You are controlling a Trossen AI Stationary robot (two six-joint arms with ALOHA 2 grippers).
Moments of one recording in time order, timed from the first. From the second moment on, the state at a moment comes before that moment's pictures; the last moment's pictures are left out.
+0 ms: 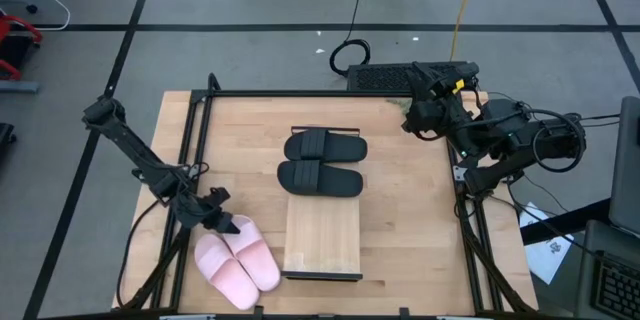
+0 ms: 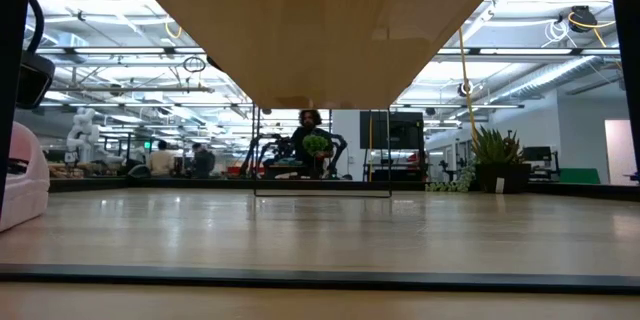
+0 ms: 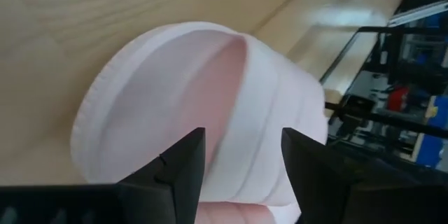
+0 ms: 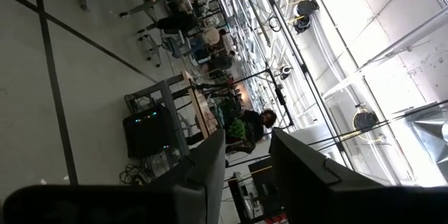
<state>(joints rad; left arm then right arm) -0.78 0.70 0.20 -0.25 -0.19 -1.80 0.25 1.16 1.40 0.01 1.26 -1.41</state>
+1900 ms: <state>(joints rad) -0.68 0.90 0.12 0.28 -0.05 -1.60 0.25 1.16 1.40 0.01 1.25 -1.40</state>
